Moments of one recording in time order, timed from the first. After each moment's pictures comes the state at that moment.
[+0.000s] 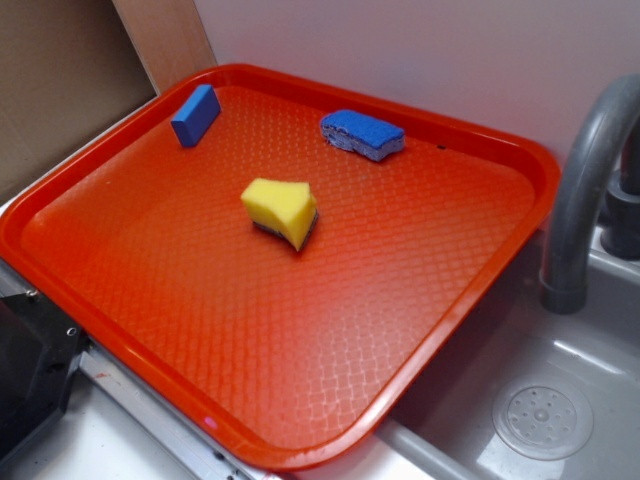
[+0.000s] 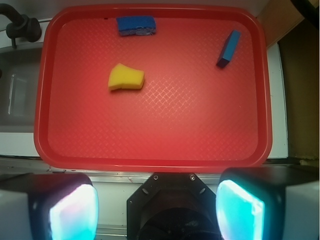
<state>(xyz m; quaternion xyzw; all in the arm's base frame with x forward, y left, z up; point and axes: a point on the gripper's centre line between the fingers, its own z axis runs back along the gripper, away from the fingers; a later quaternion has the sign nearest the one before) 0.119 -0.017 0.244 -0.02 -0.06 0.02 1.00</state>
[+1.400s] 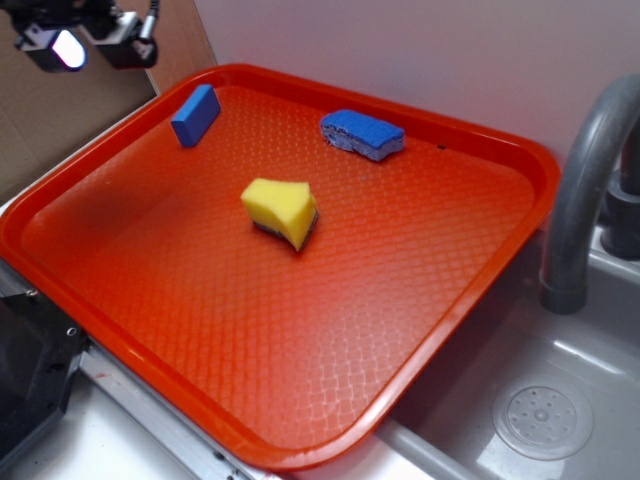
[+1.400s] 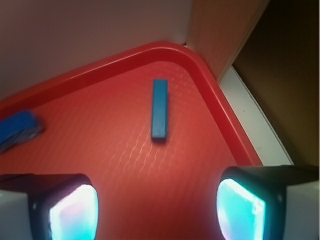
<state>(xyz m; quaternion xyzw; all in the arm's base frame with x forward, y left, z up) 0.232 0.098 0.121 0.02 -0.16 0.24 0.96</state>
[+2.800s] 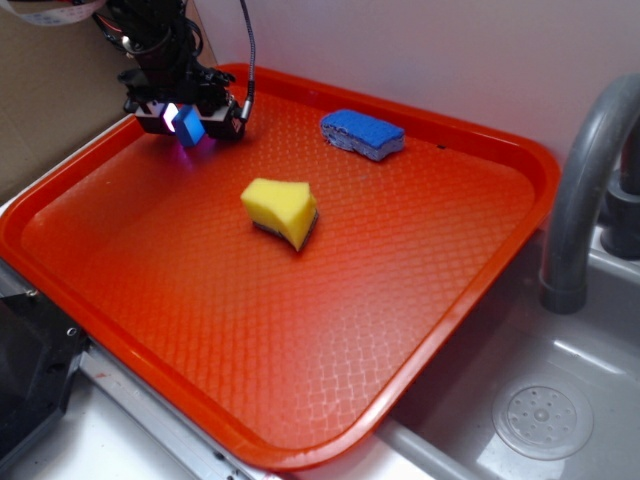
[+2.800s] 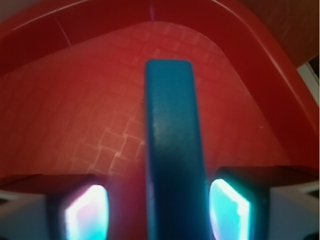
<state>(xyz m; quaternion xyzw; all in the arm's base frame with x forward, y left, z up) 0.282 0.108 0.023 0.06 -0.12 0.25 0.96</state>
